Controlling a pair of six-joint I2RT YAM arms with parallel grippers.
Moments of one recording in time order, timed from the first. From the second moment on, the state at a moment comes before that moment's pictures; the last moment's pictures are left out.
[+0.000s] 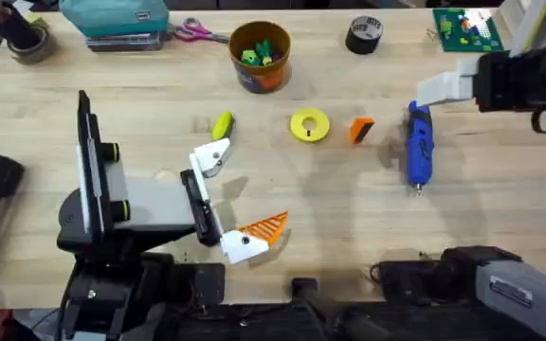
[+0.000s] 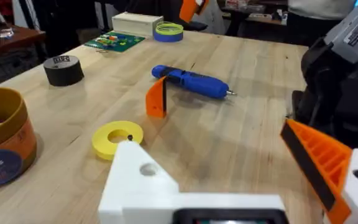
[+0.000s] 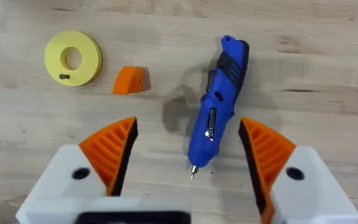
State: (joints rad) left arm -0.08 0.01 0.01 -0.12 1.13 0.08; right arm 0.00 1.14 1.20 -1.17 -0.06 0.01
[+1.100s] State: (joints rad) left arm -0.08 0.01 0.01 -0.12 1.13 0.08; right arm 0.33 1.28 1.38 -1.35 0.02 0.36
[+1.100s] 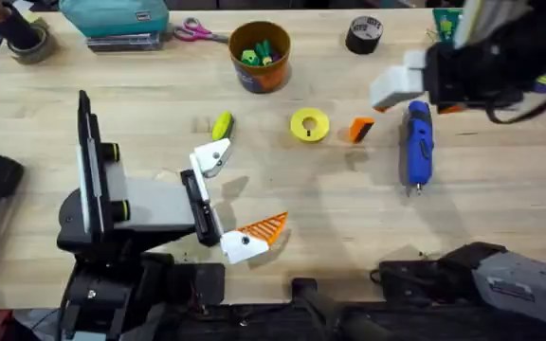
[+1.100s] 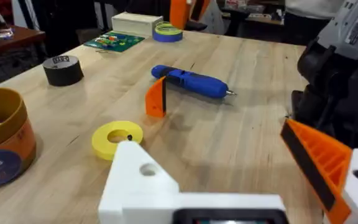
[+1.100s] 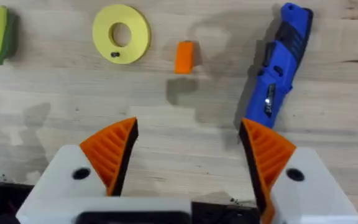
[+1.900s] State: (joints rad) left arm -0.08 0.01 0.01 -0.12 1.13 0.08; right arm 0.42 1.43 1.36 -1.26 0.07 0.41
